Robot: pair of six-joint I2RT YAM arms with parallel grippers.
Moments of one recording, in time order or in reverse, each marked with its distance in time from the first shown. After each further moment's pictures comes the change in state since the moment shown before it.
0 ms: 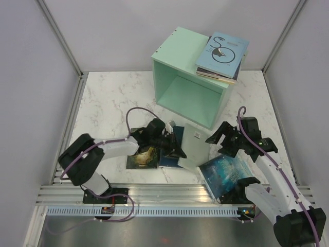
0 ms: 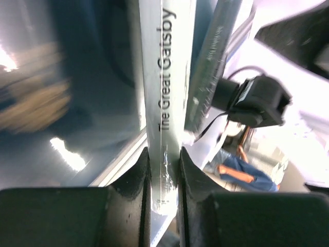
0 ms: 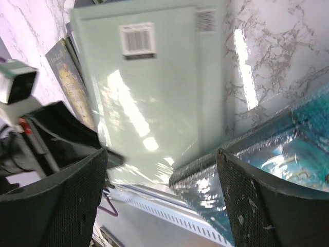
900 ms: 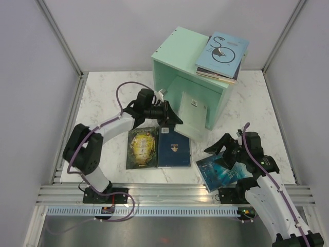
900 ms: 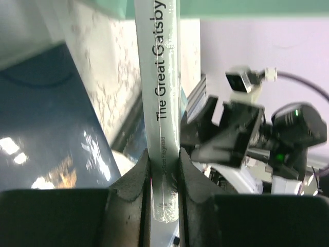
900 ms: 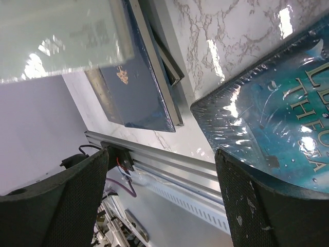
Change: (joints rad) left arm 0.321 -0.010 0.266 -0.151 0.141 0.149; right arm 0.000 -0.259 -0.209 0.036 -0.131 0.156
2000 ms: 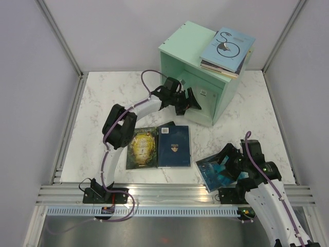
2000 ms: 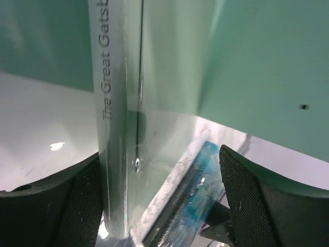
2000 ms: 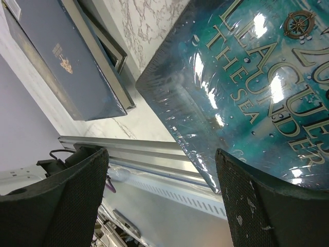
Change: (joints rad) left arm -0.062 0.639 0.725 -0.224 -0.193 0.067; right arm 0.000 -0.133 -0.022 -0.267 0.078 -0.027
